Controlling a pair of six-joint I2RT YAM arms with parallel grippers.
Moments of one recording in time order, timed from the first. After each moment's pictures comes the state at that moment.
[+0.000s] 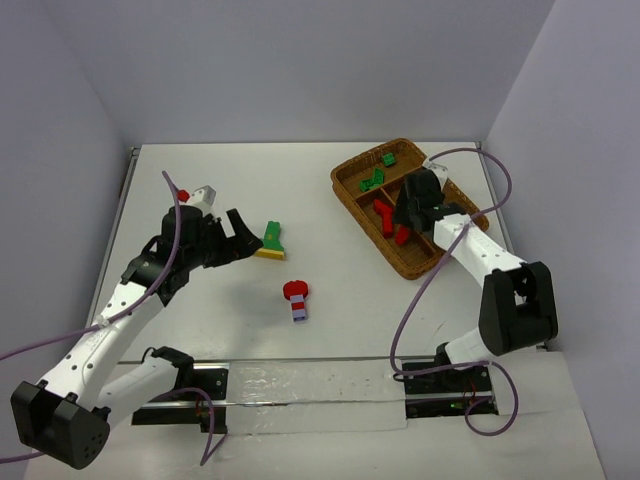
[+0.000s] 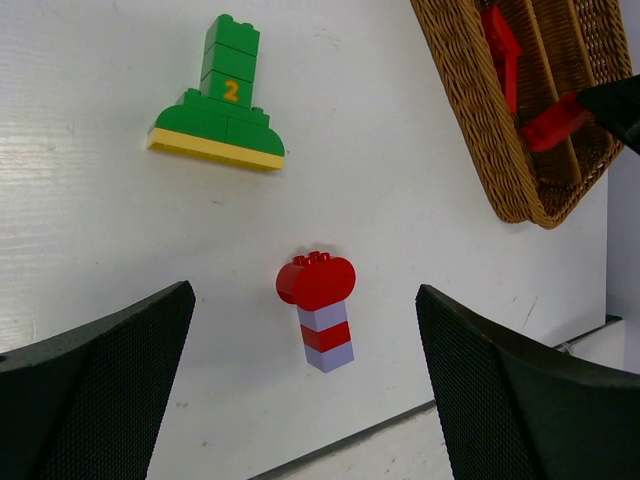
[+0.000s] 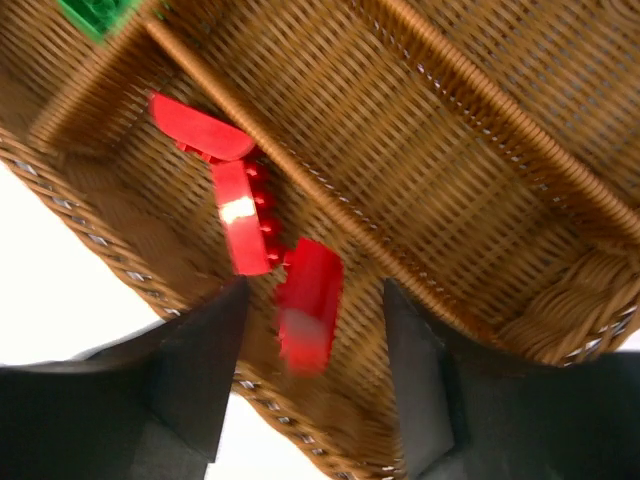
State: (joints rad) left arm -0.41 0.95 0.83 -0.49 0.10 -0.62; right arm 0.23 1.46 1.00 -0.34 0.31 0.45
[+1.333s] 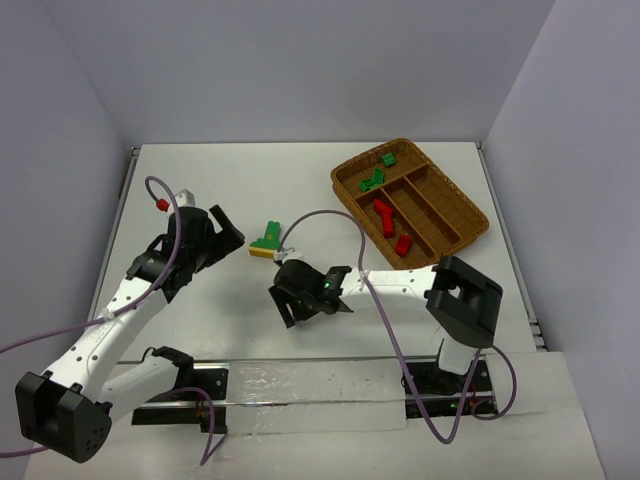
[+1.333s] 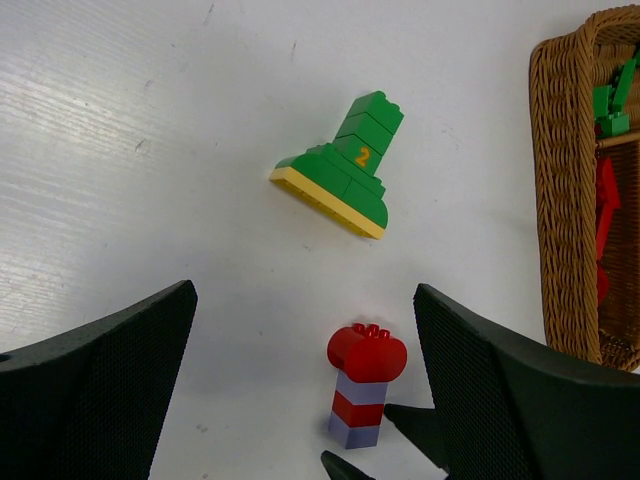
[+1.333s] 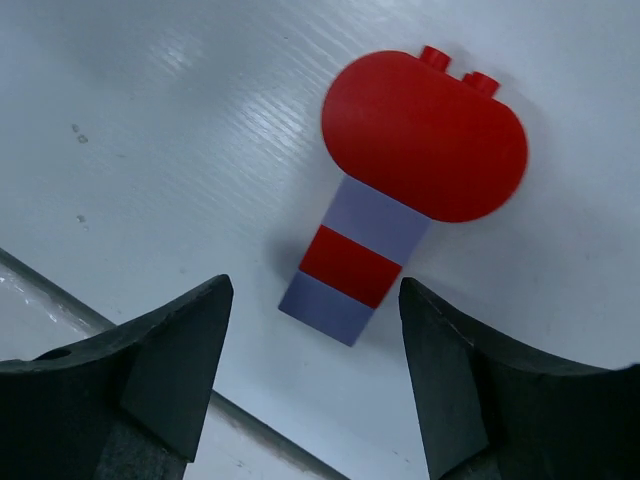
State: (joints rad) left arm -0.41 0.98 0.82 -0.53 -0.22 -0.80; right arm 1.14 1.70 1.03 -0.33 0.15 0.58
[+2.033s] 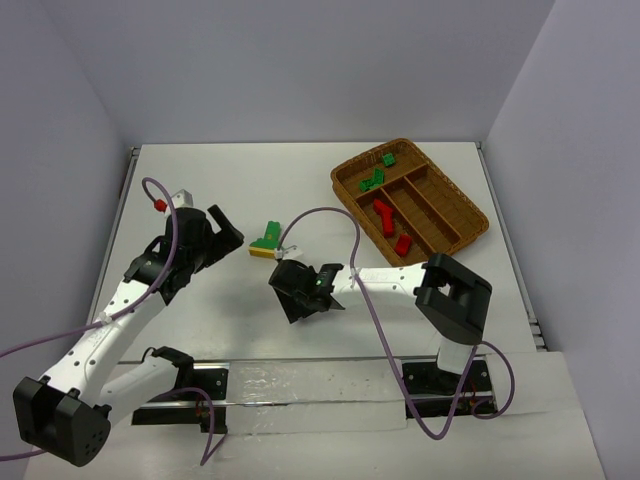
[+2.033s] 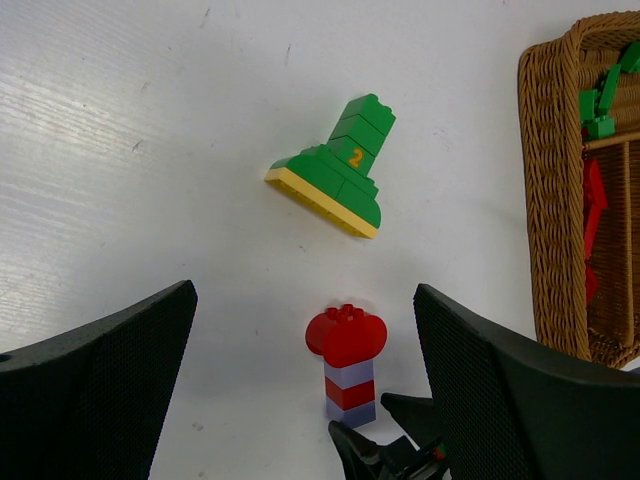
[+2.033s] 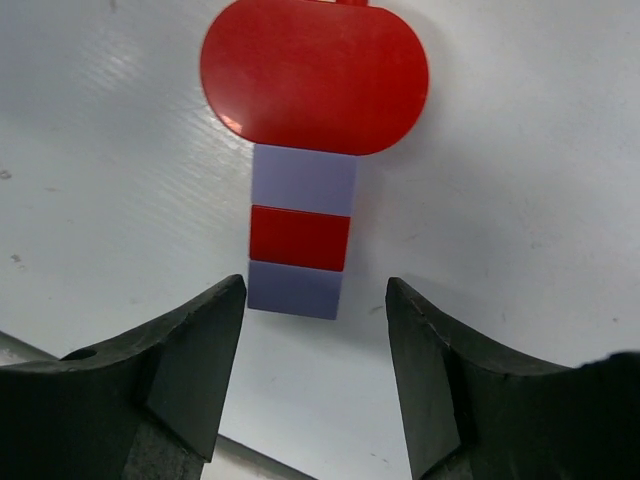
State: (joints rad) left arm -0.41 0.96 0.82 -0.54 -0.22 -0.81; right arm 1.14 1.77 1.10 -0.43 0.24 0.61
